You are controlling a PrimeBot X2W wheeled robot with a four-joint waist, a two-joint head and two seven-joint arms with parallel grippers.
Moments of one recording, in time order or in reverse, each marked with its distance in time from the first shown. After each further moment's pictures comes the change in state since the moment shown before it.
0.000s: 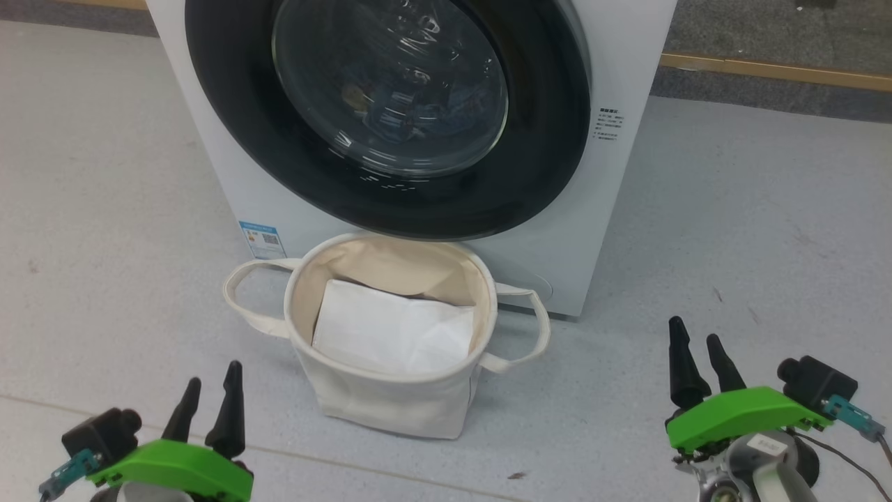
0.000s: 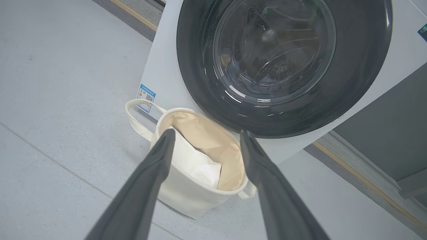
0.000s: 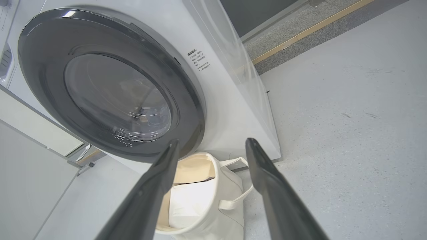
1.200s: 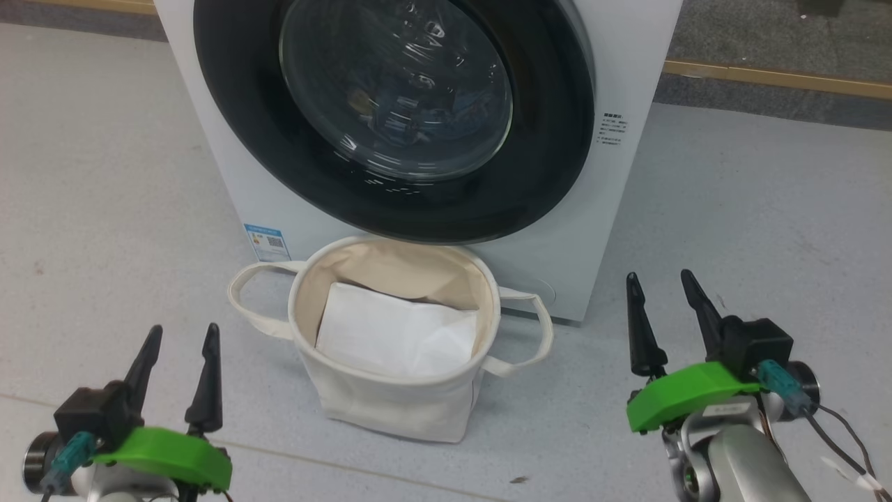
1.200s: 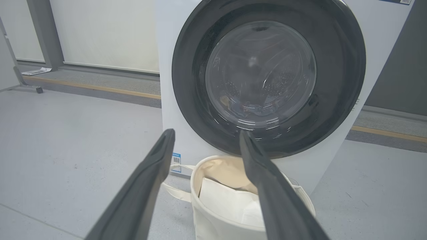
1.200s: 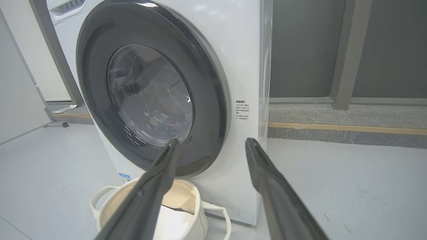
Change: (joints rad) left arm -0.030 0.105 -0.022 -0.085 0.366 0.042 -0.107; right arm -0.081 -0.004 0.089 -0.023 -0.494 0.000 -0.103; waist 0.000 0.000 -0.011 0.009
